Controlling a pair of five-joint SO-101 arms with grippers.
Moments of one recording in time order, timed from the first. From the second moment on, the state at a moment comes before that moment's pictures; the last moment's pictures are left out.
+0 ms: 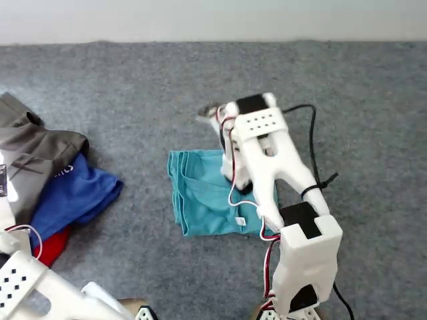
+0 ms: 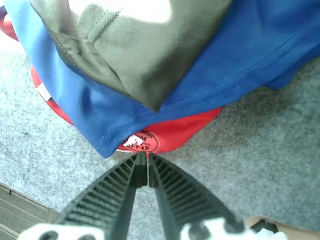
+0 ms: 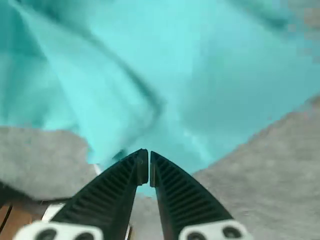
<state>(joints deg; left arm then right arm) -60.0 -53.0 43.1 89.0 -36.3 -21.3 22.1 -11.5 100.5 24.6</state>
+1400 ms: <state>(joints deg) -60.0 -53.0 43.1 89.0 -36.4 -47.6 21.3 -14.6 100.5 26.2</state>
